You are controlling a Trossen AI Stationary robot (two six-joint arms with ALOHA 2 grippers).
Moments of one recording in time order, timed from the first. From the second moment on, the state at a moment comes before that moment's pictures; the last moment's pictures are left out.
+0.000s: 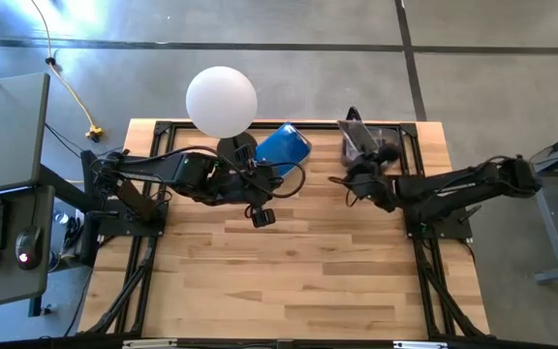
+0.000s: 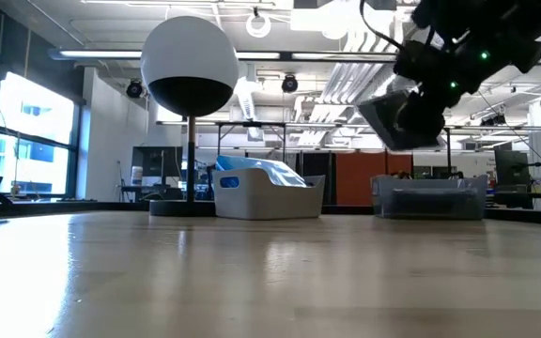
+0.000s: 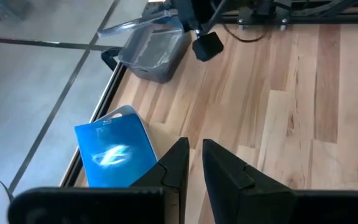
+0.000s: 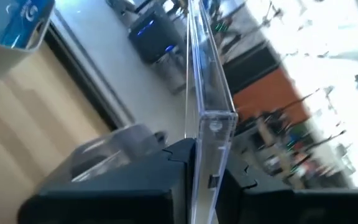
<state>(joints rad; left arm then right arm) -0.22 1.69 2.03 -1.16 -0.57 -0.21 -0.04 1.14 0.51 -0.03 1.29 -0.23</state>
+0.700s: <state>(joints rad) -0.22 1.69 2.03 -1.17 -0.55 -0.21 -0.31 1.12 0.51 -0.47 0.87 0.06</state>
